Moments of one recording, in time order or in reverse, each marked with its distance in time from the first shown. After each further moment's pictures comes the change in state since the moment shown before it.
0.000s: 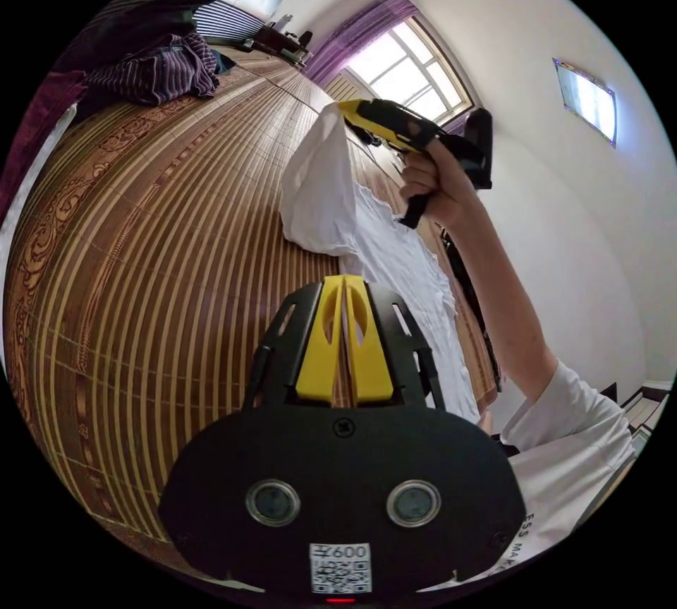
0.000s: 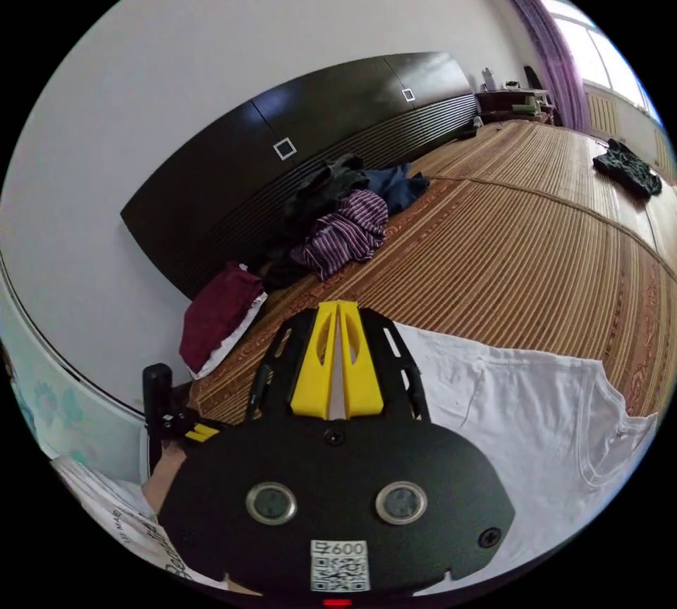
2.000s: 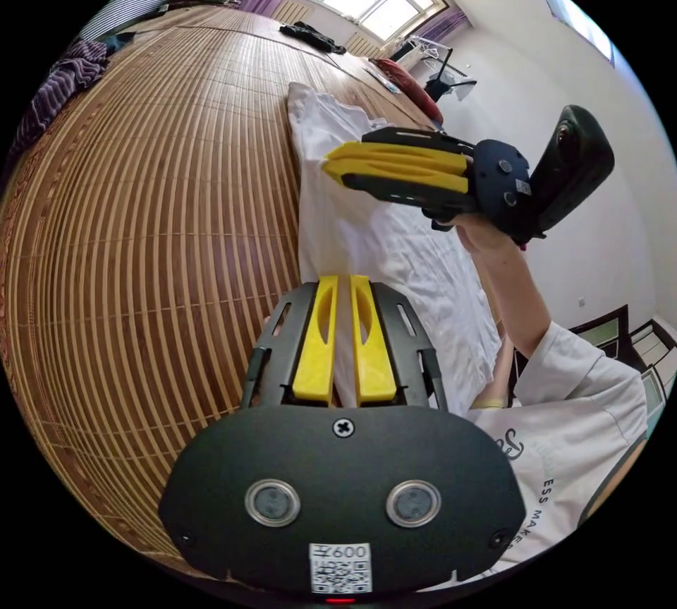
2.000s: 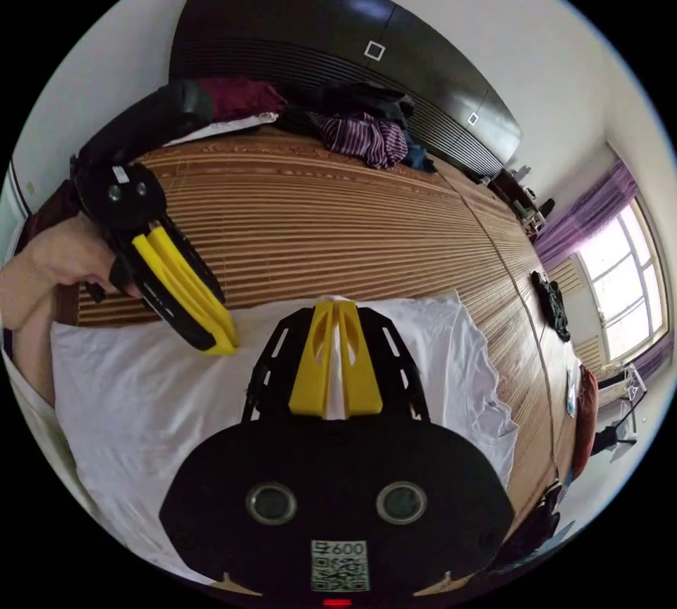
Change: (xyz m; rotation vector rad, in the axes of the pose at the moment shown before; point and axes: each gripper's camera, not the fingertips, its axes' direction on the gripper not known) left arm -0.096 0.141 0.255 -0.351 -0.035 0.203; right arm 0.022 0.460 0.147 -0.292 0.498 -0.624
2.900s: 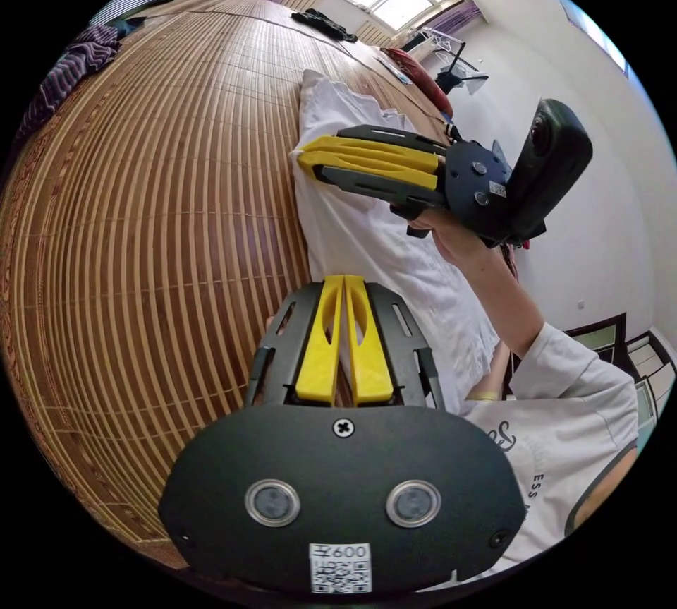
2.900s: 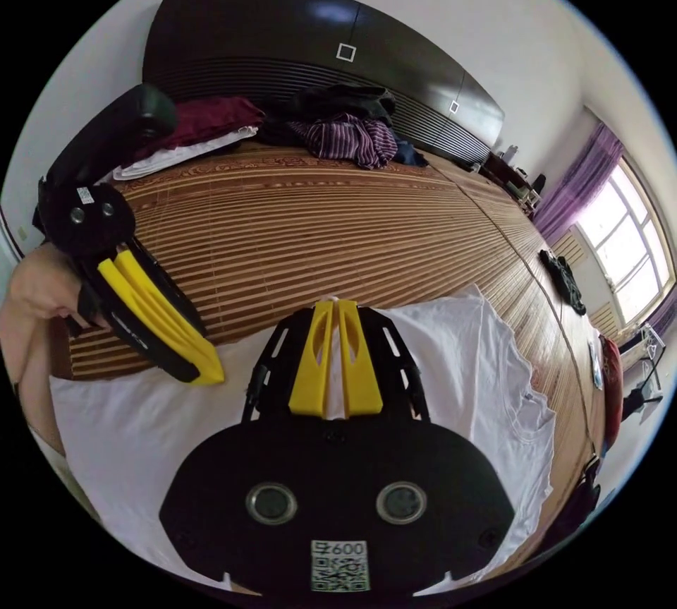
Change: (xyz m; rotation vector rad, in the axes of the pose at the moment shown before) left arm -0.125 0.020 0.002 -0.071 -0.030 -0.039; right arm -0.027 -0.003 0.071 0.015 0.022 0.115
